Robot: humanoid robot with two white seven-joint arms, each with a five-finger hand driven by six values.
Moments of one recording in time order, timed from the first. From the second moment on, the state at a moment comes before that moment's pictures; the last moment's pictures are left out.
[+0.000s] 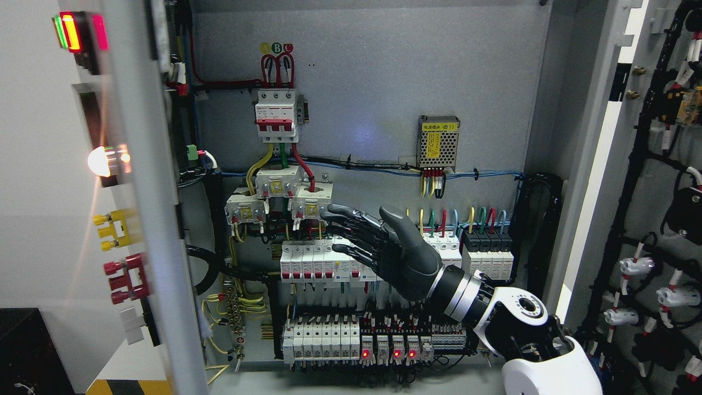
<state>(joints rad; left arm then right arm) 0.04 -0.10 0.00 0.00 0.00 0.01 0.12 -0.79 -0.09 0.28 -1.42 -0.55 0.31 0.66</state>
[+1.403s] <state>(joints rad) 0.04 -0.10 0.00 0.00 0.00 0.01 0.12 -0.60 -0.12 0.59 -1.65 -0.54 0.31 0.65</state>
